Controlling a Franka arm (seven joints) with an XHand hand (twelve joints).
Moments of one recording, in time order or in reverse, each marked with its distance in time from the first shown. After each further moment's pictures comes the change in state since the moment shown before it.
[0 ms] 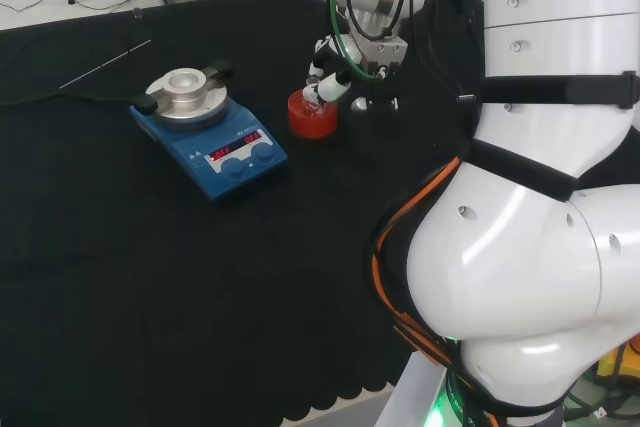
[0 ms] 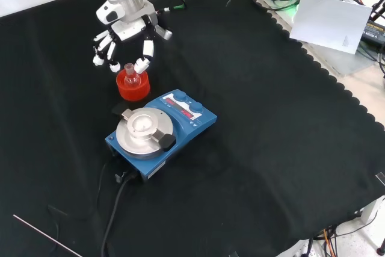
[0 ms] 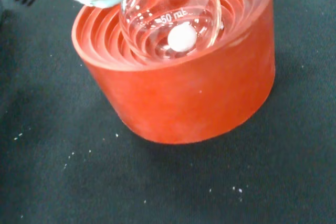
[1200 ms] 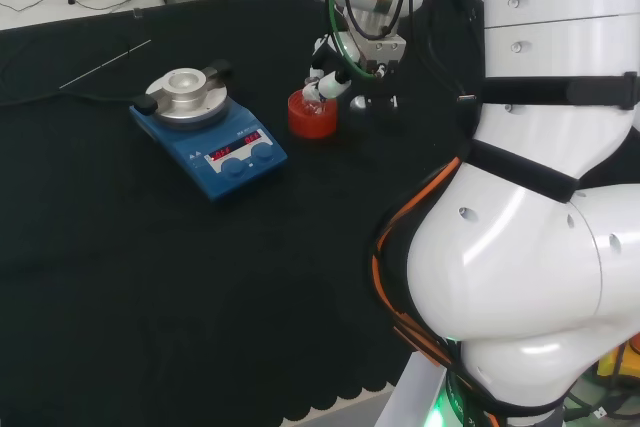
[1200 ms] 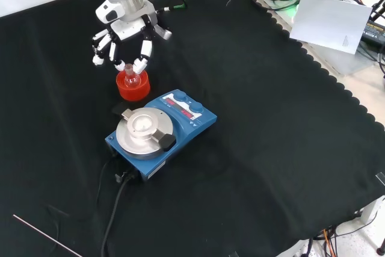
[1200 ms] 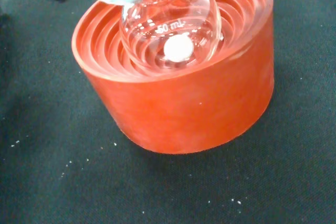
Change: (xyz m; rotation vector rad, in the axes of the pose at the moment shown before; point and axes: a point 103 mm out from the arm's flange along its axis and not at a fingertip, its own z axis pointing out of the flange) arm 0.002 0.001 -0.003 -0.014 -0.016 0.000
